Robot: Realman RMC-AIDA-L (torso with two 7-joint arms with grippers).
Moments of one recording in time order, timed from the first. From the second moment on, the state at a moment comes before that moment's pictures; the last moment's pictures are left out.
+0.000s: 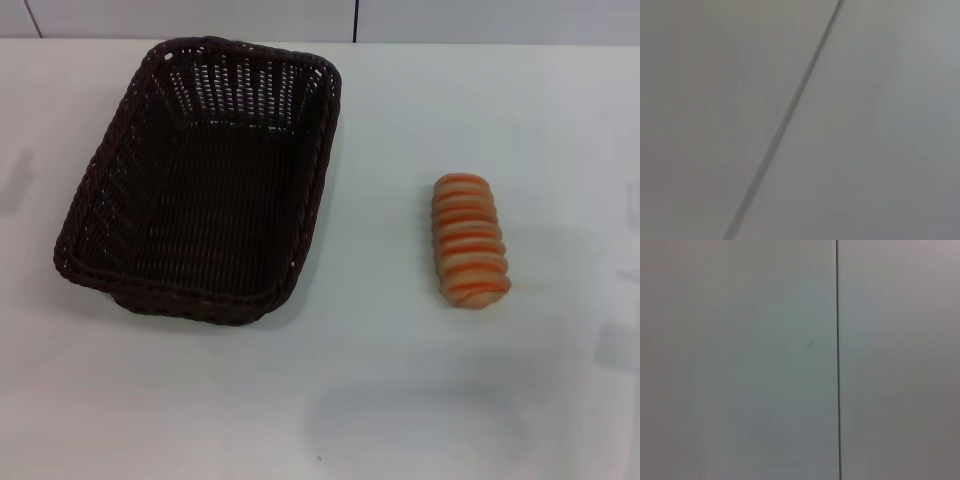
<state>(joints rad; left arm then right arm) -0.18 -2.06 -2.53 -0.67 1.20 -1.25 1.80 0.28 2.09 0.43 0.65 -1.55 -1.63 -0.54</state>
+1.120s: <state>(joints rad) -0.21 -2.06 -2.08 -1.71 2.31 -1.36 0.50 0.28 2.08 0.44 0.65 -1.55 -1.64 -0.54</state>
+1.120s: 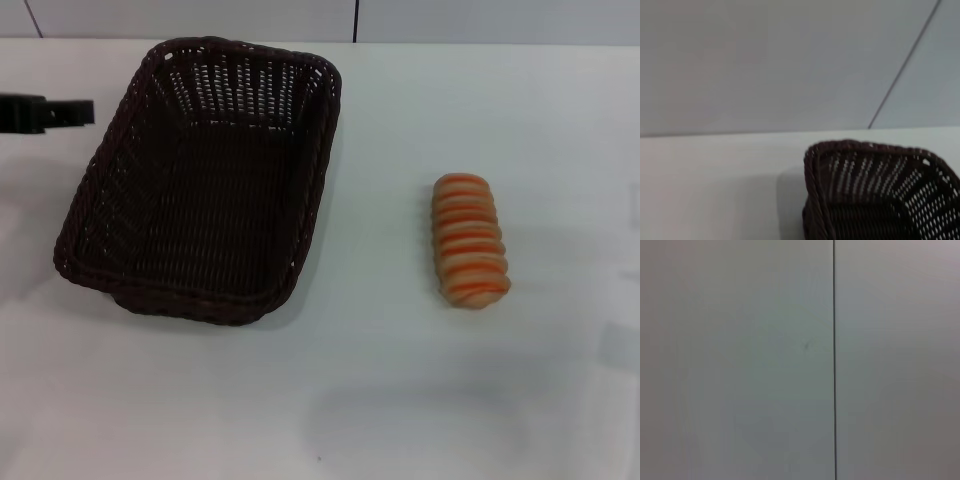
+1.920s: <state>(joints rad) -0.20 -2.07 -1.93 -1.64 2.42 -1.23 0.46 0.28 2.08 0.44 0.64 -1.56 -1.64 -0.54</state>
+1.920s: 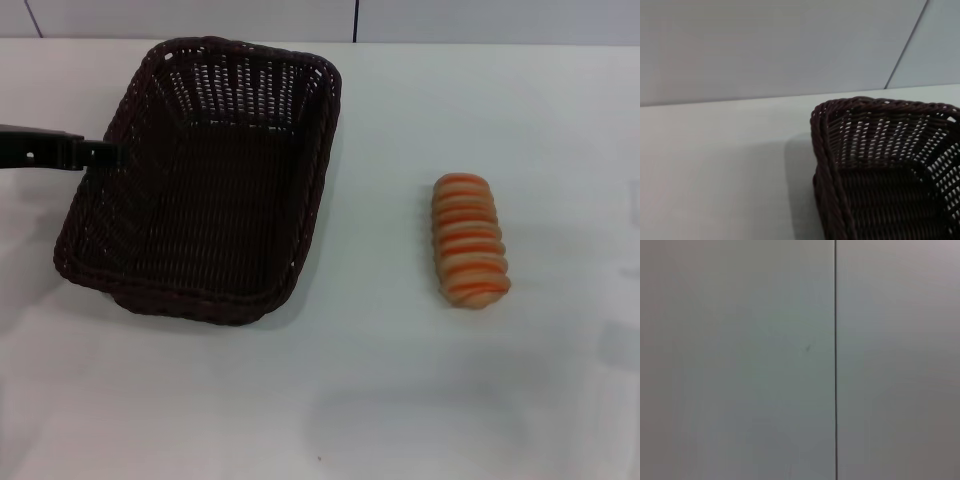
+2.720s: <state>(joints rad) -0.20 -2.06 -1.87 -1.53 2.47 -1.18 0.46 0.28 2.08 0.44 0.64 -1.56 -1.65 -0.54</state>
